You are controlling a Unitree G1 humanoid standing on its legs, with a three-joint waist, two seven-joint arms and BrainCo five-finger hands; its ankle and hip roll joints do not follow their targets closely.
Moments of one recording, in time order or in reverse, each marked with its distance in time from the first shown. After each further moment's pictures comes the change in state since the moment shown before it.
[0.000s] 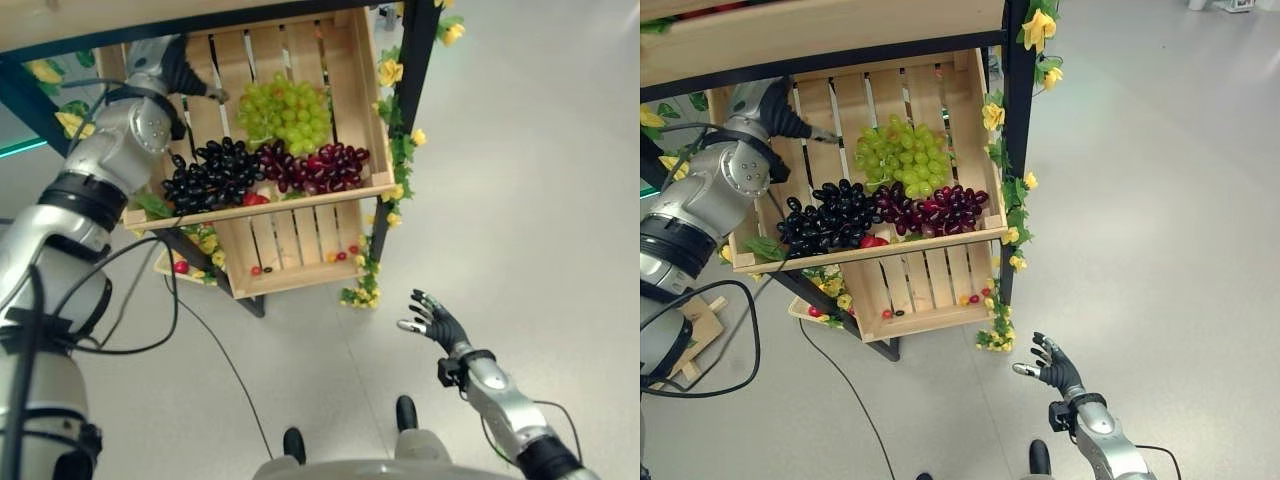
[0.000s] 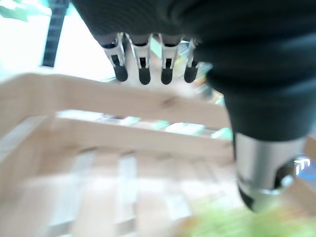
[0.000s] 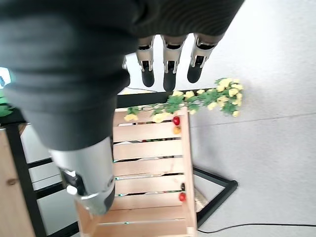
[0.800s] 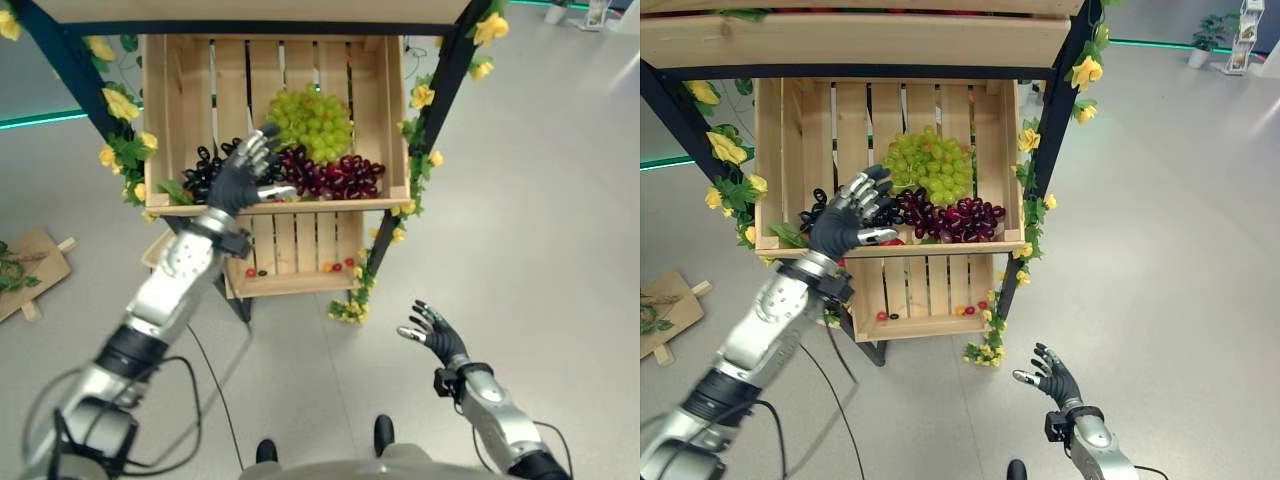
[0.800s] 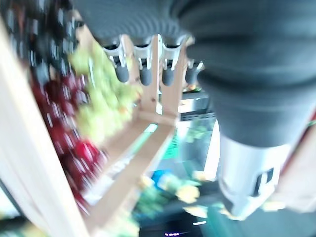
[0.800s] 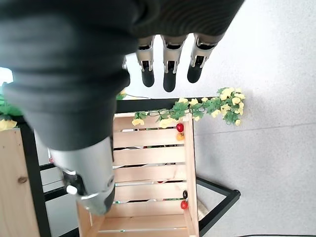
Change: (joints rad) left arm 0.991 -0.352 0.579 -1.080 -0.837 -0.140 -0.188; right arm 0.079 0.109 -0.076 0.000 -0.012 0.023 0.001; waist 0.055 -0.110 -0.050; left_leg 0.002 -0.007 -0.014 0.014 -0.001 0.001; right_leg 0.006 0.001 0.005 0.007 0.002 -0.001
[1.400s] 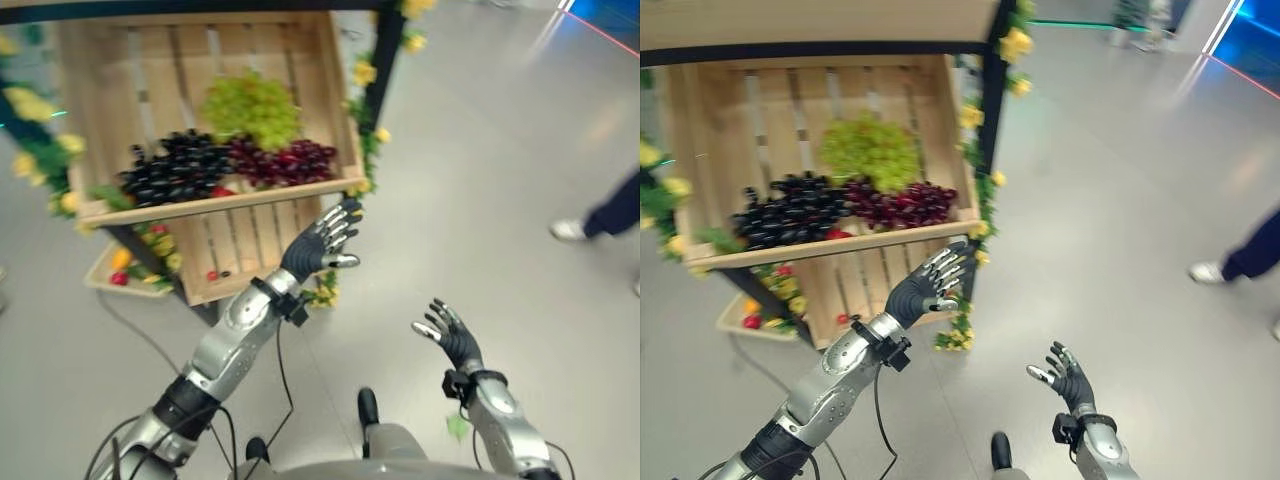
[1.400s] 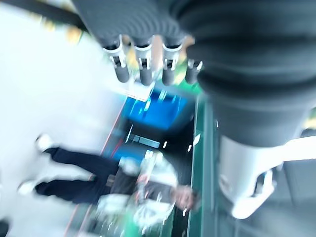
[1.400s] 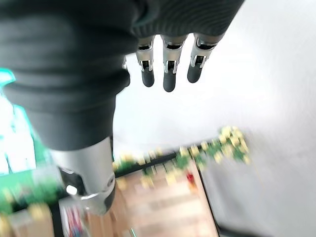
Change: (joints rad) left arm 0.089 -0.118 -0.147 0.052 -0.017 0.101 -0.114; right arm 0.031 0.071 -0.166 -0.087 -0.040 -0.024 -0.049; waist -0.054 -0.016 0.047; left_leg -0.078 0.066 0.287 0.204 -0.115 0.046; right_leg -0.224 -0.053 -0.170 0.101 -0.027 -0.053
